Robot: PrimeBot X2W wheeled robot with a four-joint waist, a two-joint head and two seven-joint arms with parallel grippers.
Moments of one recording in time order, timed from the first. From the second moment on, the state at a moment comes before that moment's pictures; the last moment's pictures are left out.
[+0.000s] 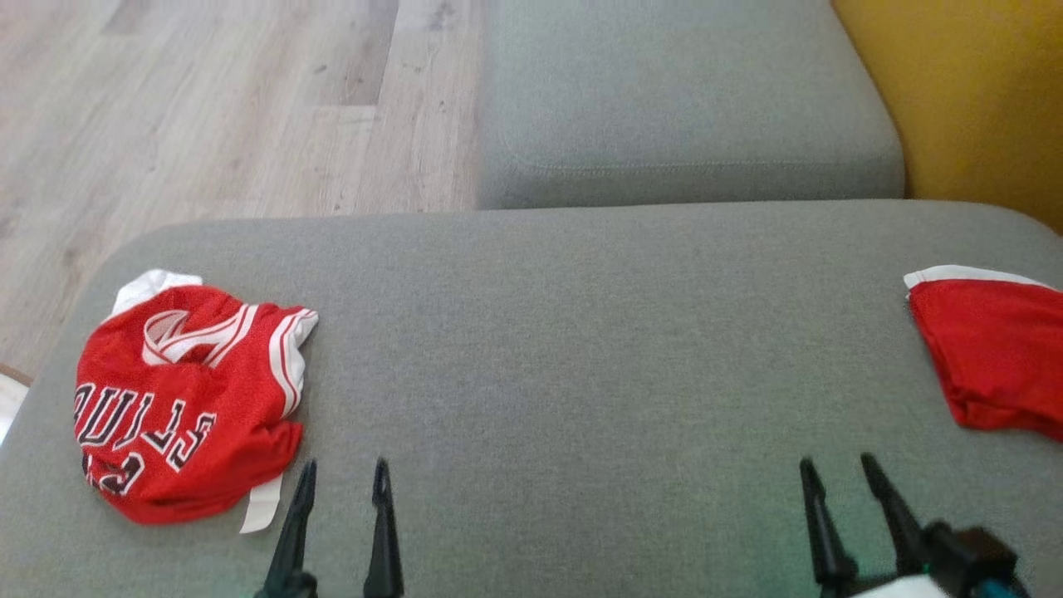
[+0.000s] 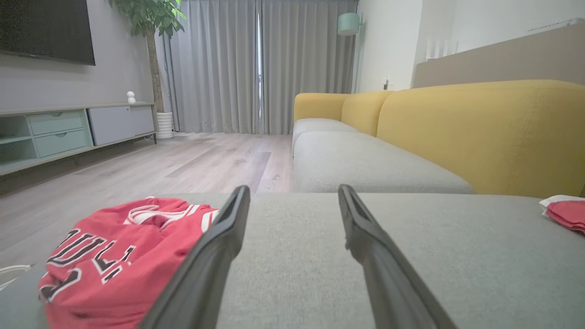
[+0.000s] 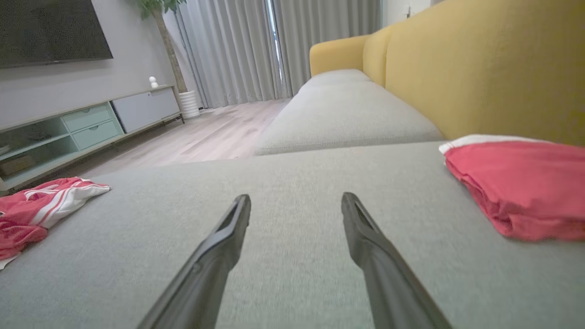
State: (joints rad) left arm 0.21 0.06 -0.28 0.03 -0.13 0.17 -0.25; right arm 0.18 -0.11 0.11 0.24 0.23 0.12 -0.25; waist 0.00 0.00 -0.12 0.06
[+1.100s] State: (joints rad) left arm 0.26 0.06 -0.23 0.08 -0.11 0.10 -0.25; right arm 0.22 -0.08 0.10 0.23 0.22 0.12 -0.25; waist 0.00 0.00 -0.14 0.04
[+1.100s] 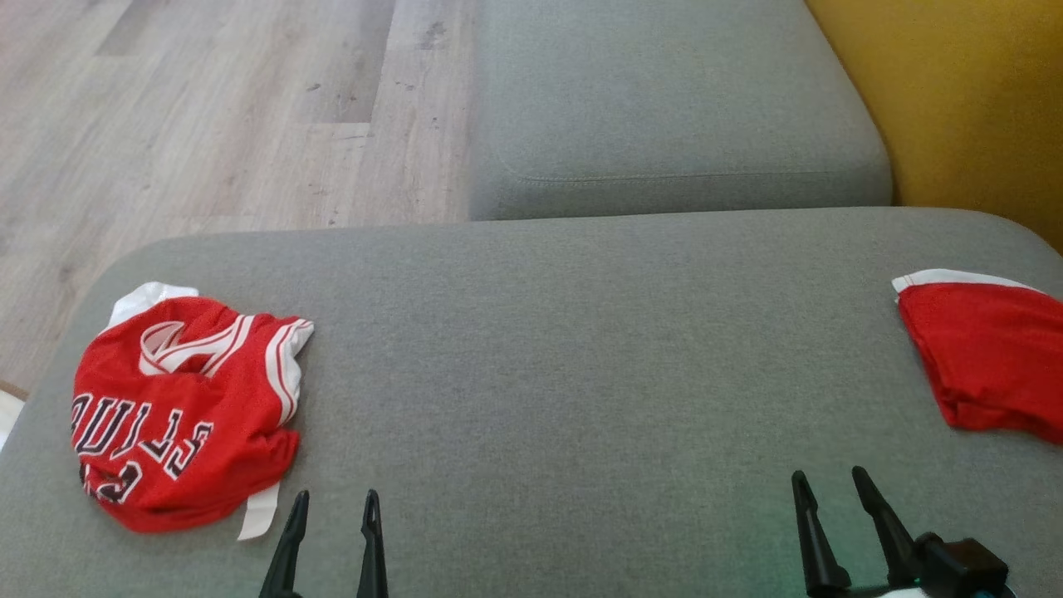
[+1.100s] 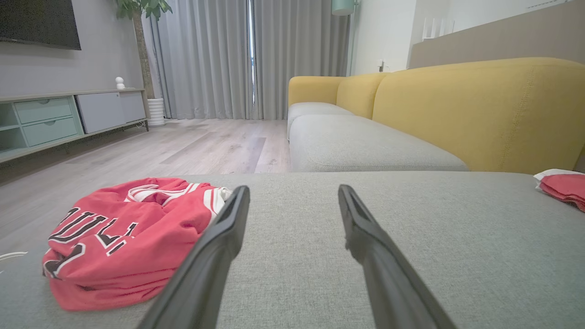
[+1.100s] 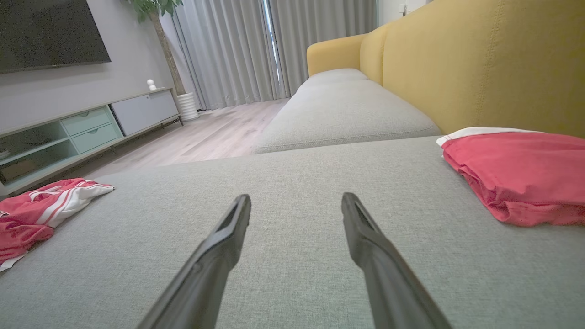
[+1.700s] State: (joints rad) left arm 0.26 0.06 -0.18 0.07 -0.09 0.11 -0.25; right arm 0.22 -0.07 0.13 0.23 0.22 0.12 -0.25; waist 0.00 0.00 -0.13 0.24
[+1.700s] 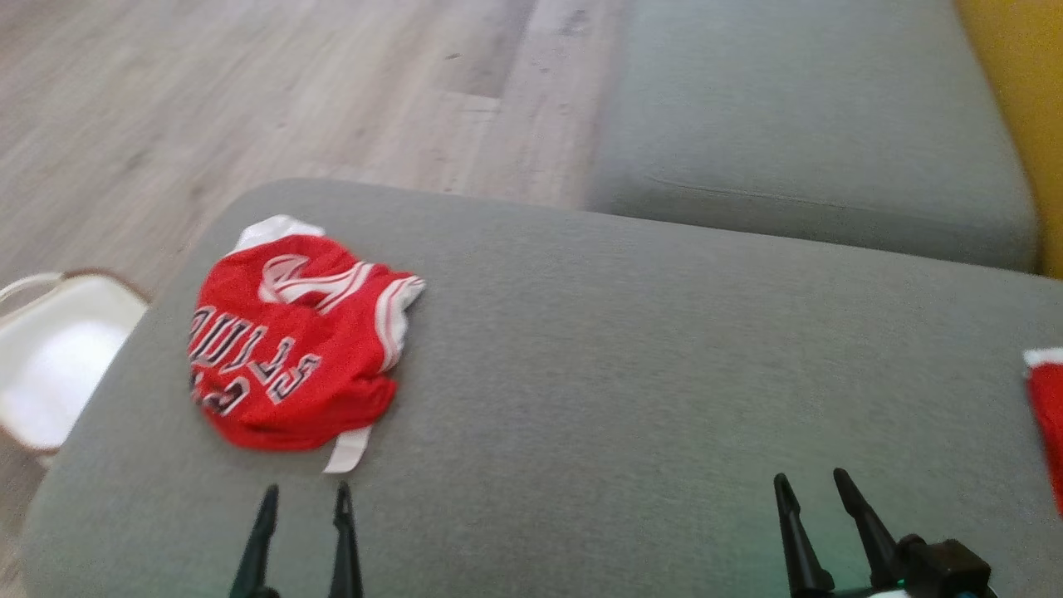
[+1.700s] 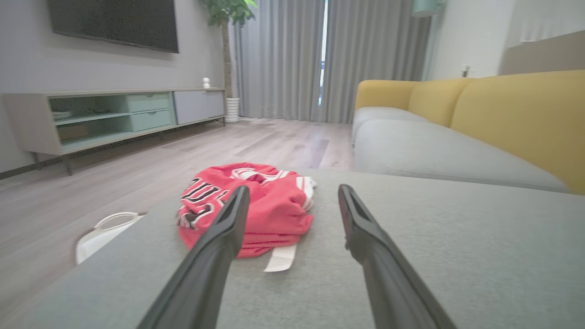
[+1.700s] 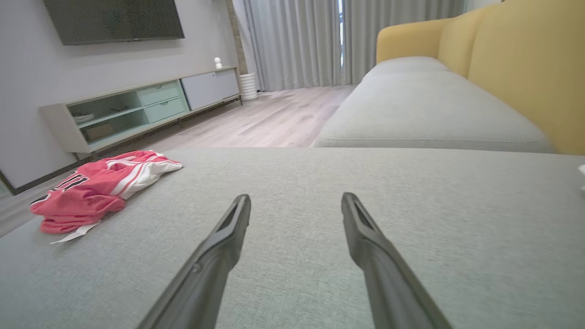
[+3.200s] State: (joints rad) left arm -1.01 0.19 -0.11 0.81 -0.20 -0.12 0.24; right arm -0.03 -0.44 0.14 -0.03 0.18 0.12 -0.20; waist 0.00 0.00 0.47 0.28
